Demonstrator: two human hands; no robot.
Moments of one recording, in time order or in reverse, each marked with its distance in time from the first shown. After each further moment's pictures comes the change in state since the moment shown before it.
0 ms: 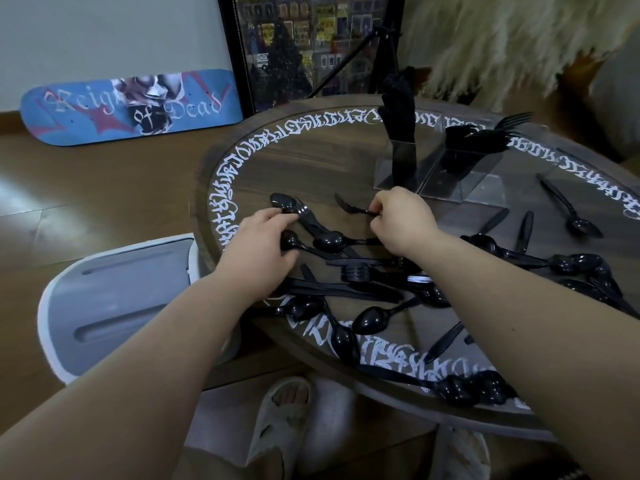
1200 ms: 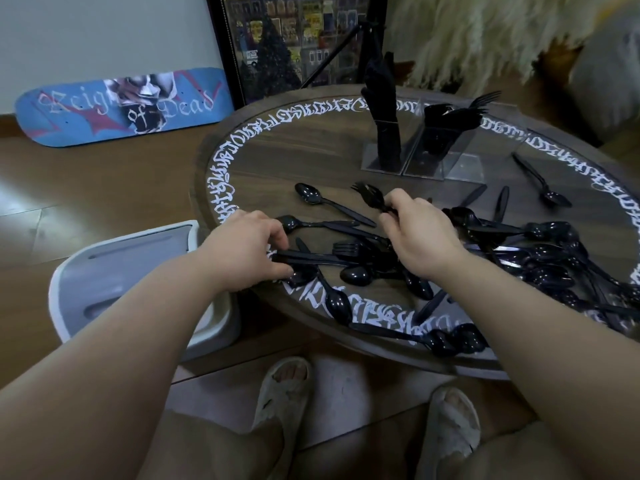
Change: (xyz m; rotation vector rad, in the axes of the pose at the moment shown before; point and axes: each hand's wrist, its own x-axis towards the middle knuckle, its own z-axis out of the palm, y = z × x) left_hand -0.036 0.009 -0.030 0.202 -0.244 0.117; right_hand -0.086 0.019 -0.012 0.093 0.118 -0.102
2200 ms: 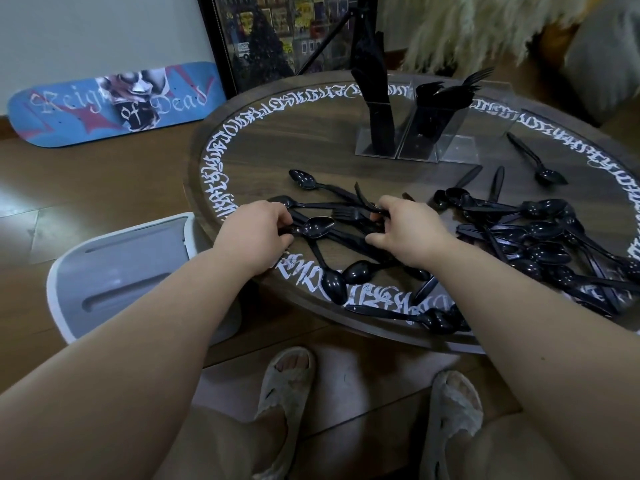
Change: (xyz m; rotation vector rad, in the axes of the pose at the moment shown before) left_hand 0.018 0.014 0.027 -0.066 0.182 -0.111; right_hand -0.006 0.005 0.014 0.008 -0.144 0.077
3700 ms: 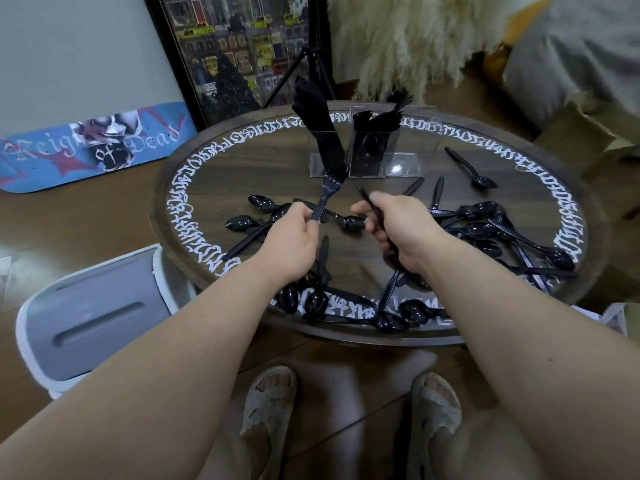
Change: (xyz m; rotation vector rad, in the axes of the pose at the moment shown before) left_hand -0.009 0.104 0.006 -0.591 -0.043 -0.001; right_hand -0.036 0.007 -0.052 1.107 0.048 0.424
